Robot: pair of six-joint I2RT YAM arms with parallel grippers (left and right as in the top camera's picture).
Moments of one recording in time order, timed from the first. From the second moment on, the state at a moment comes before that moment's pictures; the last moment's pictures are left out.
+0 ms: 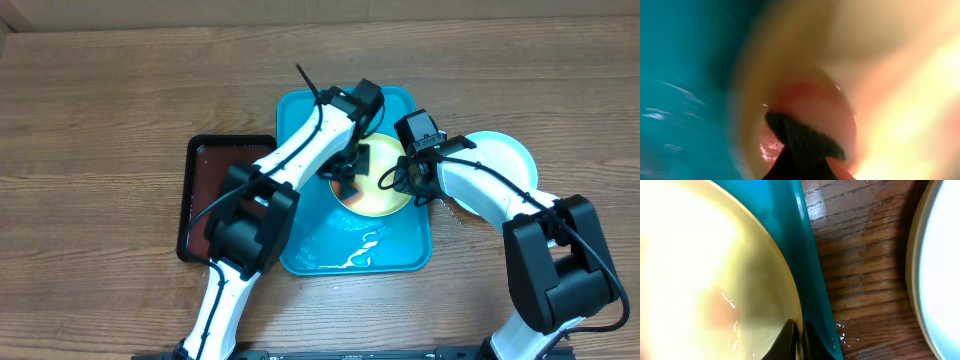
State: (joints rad) left arm -0.57 2.31 1.89 -1.15 0.02 -0.52; right arm 0.36 1.85 1.12 -0.64 0.12 0.58
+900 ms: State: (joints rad) left arm -0.32 1.85 1.91 -1.37 0.15 -0.36; right arm 0.36 1.85 1.12 -0.65 0.08 0.47
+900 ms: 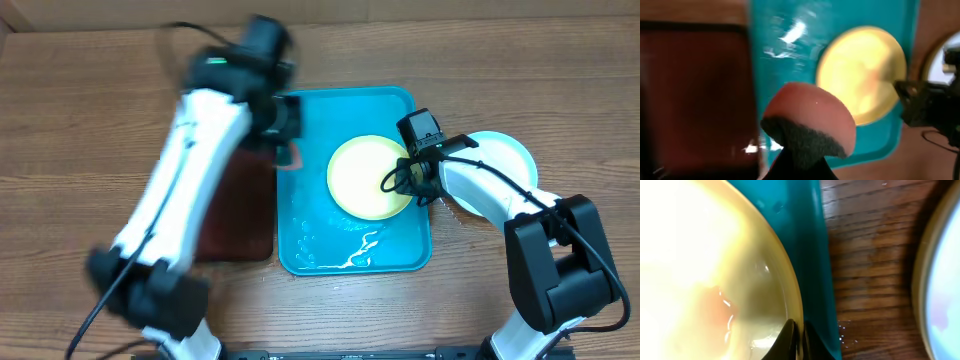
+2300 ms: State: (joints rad) left arm 0.13 1.76 1.86 -1.37 0.15 -0.37; right arm 0.46 1.80 1.59 -1.04 0.07 0.23
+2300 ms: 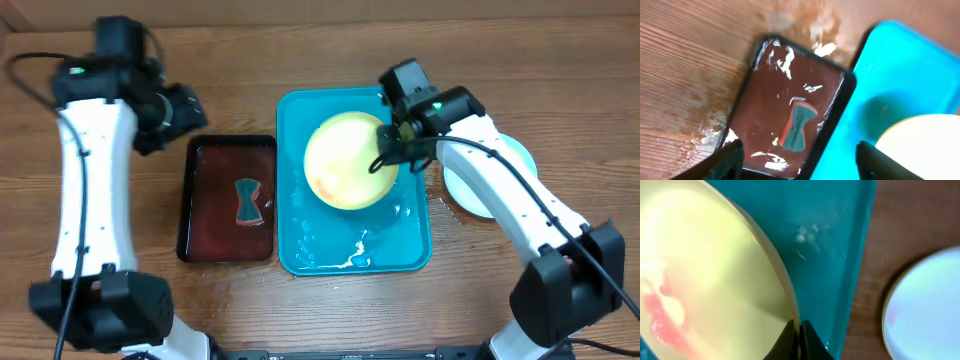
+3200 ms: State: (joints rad) left arm 0.27 1.74 1.94 -1.43 0.21 -0.37; right arm 1.06 1.85 1.69 -0.80 0.71 0.21
